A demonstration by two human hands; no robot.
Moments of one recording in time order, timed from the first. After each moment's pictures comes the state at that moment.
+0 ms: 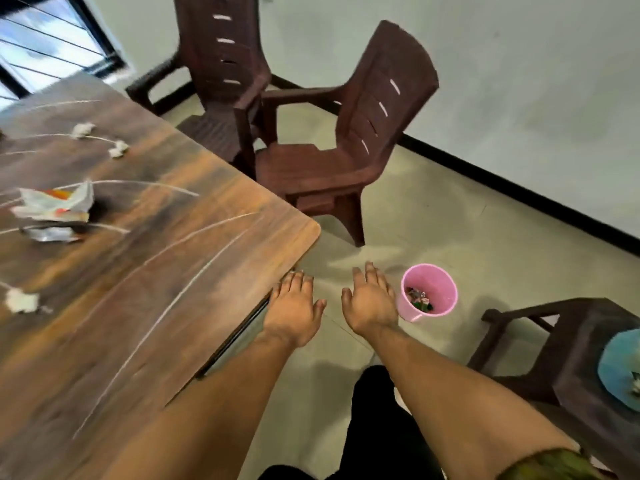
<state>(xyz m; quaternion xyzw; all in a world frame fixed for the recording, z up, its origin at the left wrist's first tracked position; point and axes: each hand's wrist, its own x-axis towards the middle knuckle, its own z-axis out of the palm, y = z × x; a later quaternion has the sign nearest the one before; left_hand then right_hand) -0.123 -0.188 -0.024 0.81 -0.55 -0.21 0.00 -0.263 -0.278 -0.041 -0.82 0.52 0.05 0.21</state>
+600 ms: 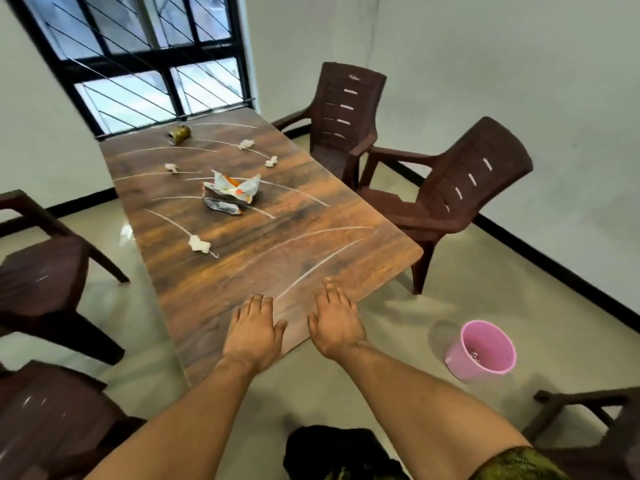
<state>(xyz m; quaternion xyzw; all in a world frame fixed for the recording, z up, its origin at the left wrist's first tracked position) 0.022 0.125 0.035 0.91 -0.40 -0.13 0.06 -0.088 -0.011 0.037 -0.94 0.31 0.04 0.15</state>
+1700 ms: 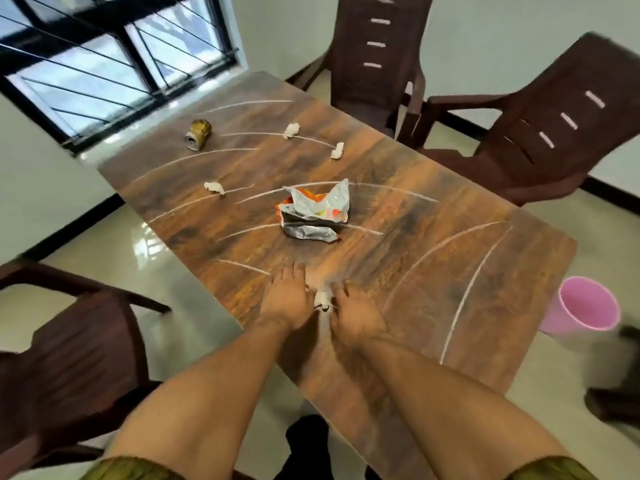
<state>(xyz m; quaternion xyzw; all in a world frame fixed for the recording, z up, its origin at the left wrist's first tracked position) 0.450 0.099 -0.001 0.85 -0.49 -0.20 0.03 0.302 0.041 -0.013 -0.86 0.42 0.10 0.26</state>
